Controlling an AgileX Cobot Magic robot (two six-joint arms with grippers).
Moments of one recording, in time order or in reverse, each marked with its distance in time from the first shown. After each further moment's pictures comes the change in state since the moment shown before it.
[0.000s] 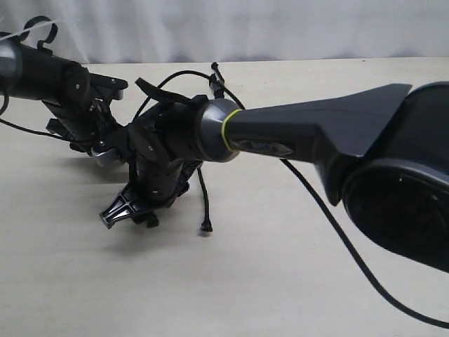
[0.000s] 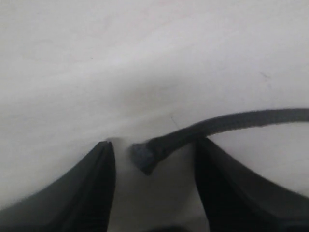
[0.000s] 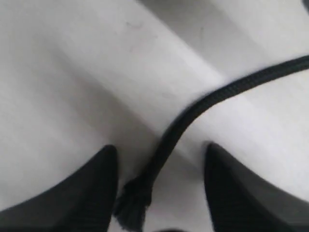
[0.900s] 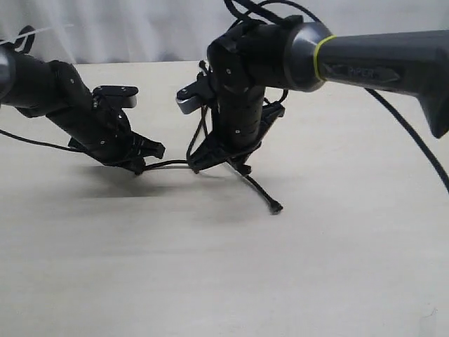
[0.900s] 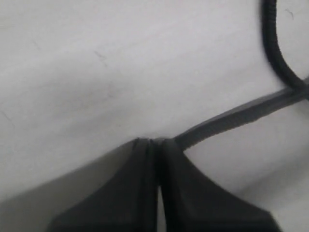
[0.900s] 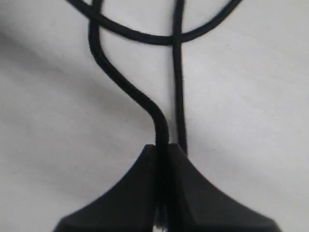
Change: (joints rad) left arm 0.004 -0.021 0.076 -0.549 -0.002 0.482; right arm -0.216 -0.179 0.063 -0.134 0.262 -0.070
